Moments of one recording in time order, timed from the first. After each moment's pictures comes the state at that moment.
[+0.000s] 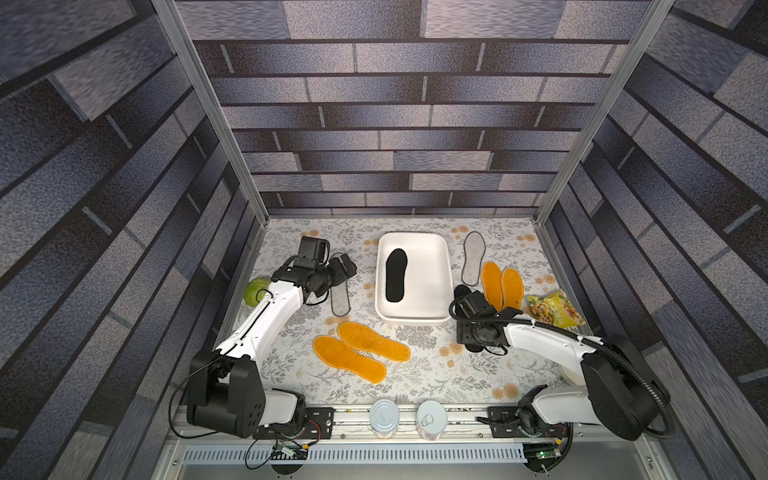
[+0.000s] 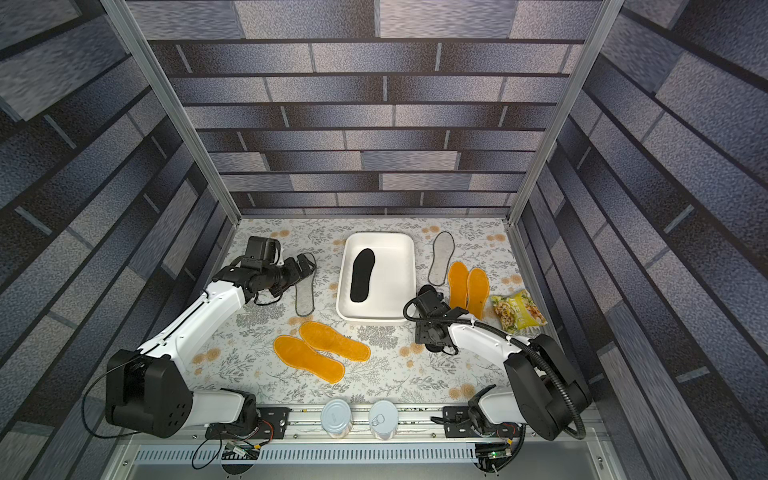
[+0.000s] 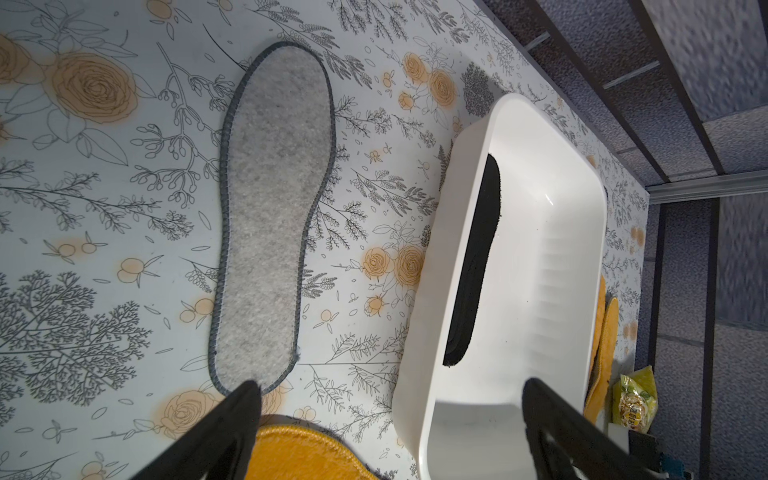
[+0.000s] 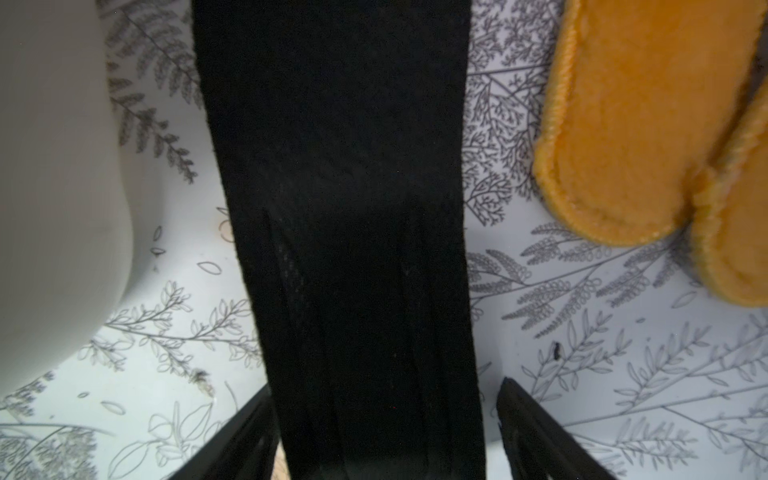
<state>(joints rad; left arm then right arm) -0.20 1.35 1.05 -0.55 0.23 -0.67 0.57 1.36 0.62 -0.54 0.18 0.59</state>
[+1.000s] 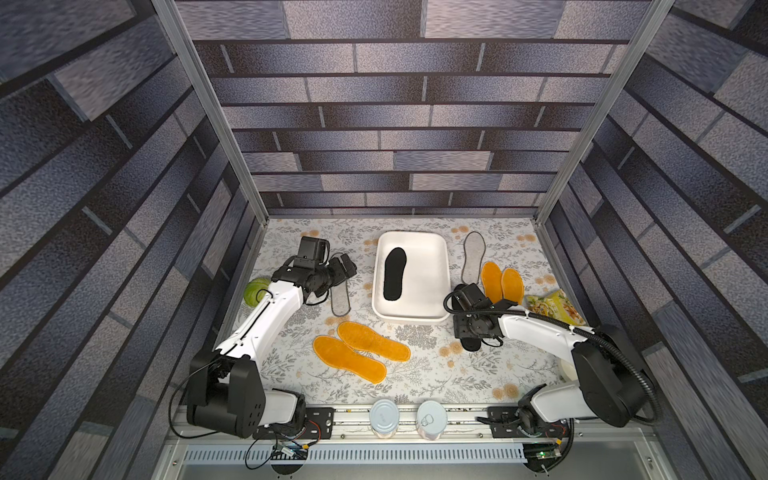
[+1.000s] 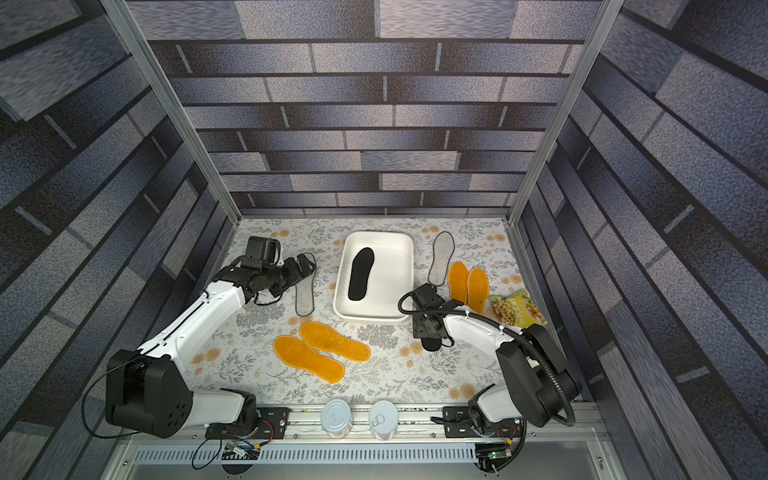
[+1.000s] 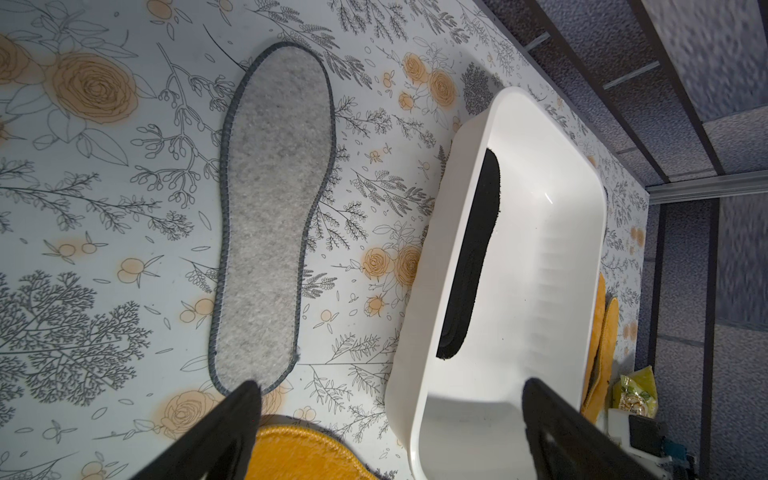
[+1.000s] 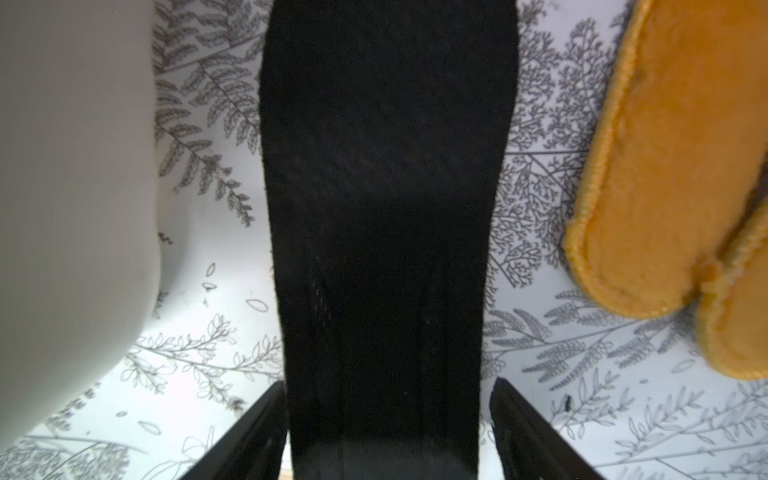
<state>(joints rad) -0.20 1.35 1.05 -0.55 0.23 -0.67 0.56 1.41 0.69 -0.55 0.17 0.50</state>
